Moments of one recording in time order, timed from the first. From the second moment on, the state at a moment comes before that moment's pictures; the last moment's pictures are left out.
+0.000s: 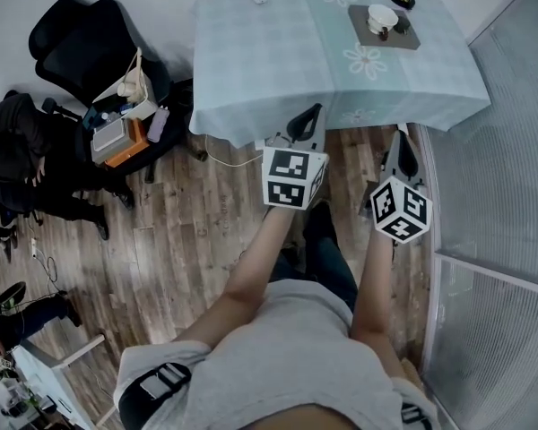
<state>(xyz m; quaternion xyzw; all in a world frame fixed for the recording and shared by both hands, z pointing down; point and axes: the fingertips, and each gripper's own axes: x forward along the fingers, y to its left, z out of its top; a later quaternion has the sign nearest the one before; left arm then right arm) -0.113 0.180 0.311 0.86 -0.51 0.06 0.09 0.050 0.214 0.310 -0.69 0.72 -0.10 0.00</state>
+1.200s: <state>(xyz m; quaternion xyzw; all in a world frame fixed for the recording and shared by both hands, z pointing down) 0.007 -0.044 0.330 0.85 -0.51 0.08 0.12 0.154 -0.024 0.332 -0.66 0.74 -0.13 -0.02</state>
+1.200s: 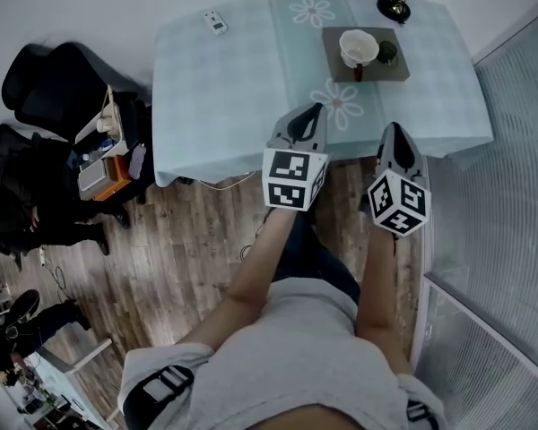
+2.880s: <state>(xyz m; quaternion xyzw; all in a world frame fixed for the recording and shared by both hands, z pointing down) 0.030 -0.274 0.410 0.85 -0.48 0.15 0.17 0.224 -0.250 0.440 -0.68 0.70 -0.19 -0.10</state>
